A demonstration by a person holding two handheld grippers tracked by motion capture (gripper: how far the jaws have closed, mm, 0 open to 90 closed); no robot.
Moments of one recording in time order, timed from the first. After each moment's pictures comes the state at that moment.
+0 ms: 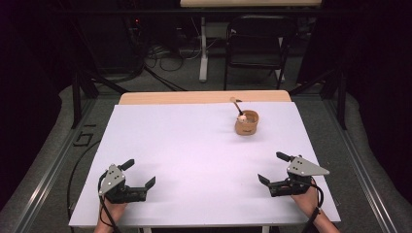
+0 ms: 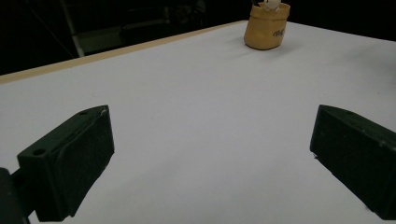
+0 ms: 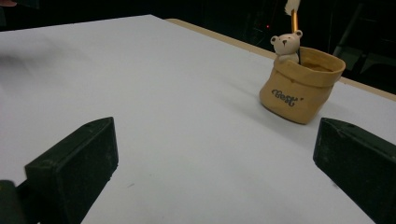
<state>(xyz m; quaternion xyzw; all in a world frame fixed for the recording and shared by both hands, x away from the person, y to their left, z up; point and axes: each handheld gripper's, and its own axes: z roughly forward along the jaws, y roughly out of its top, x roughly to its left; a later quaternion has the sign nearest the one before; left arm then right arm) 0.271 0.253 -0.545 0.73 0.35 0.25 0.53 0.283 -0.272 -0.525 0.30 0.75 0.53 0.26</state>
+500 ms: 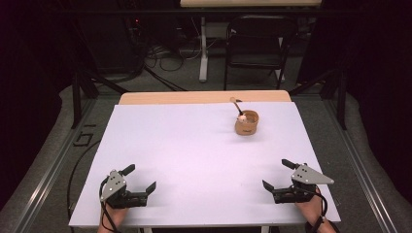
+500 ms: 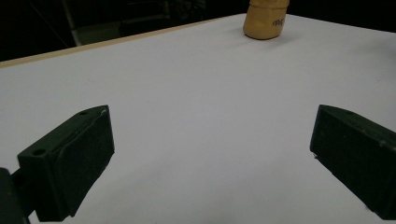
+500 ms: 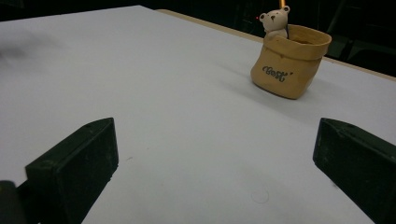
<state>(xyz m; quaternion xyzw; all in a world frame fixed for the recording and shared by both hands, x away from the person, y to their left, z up) 0.267 0.253 -0.560 0.73 0.35 0.25 0.53 0.268 -0.283 -0.538 0.33 0.75 0.52 0.26</state>
